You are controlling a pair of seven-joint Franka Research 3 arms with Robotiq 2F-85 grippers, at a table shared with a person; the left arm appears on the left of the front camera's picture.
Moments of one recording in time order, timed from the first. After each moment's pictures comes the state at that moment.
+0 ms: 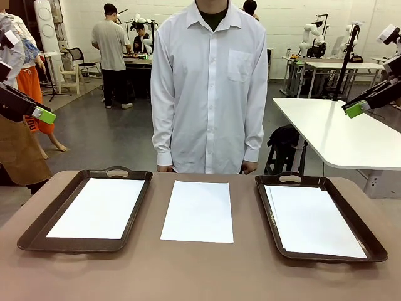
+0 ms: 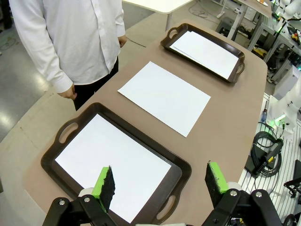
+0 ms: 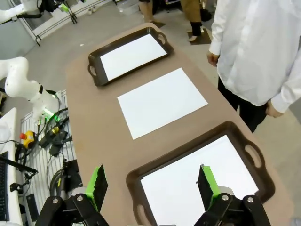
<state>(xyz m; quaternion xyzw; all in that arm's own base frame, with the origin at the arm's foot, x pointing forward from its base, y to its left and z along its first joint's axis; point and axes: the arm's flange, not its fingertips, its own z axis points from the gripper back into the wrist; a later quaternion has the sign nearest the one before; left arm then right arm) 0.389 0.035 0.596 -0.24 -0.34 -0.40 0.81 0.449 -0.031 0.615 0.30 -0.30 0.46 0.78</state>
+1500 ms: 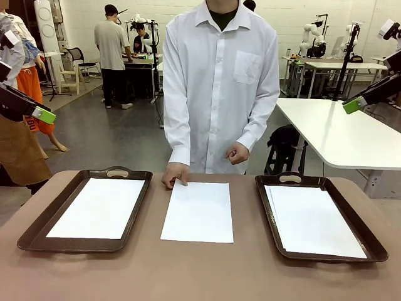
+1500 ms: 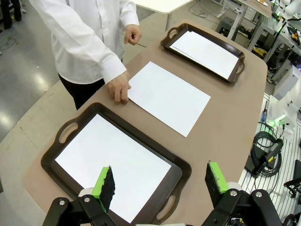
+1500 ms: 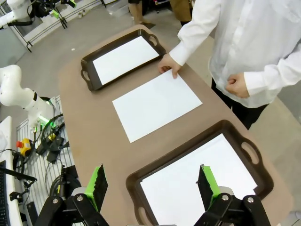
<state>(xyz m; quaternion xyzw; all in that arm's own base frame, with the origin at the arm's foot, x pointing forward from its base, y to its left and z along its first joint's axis) 0.389 0.035 0.596 -0.24 -0.34 -0.40 0.81 0.442 -0.024 0.622 0.28 -0.30 0.44 0.80</state>
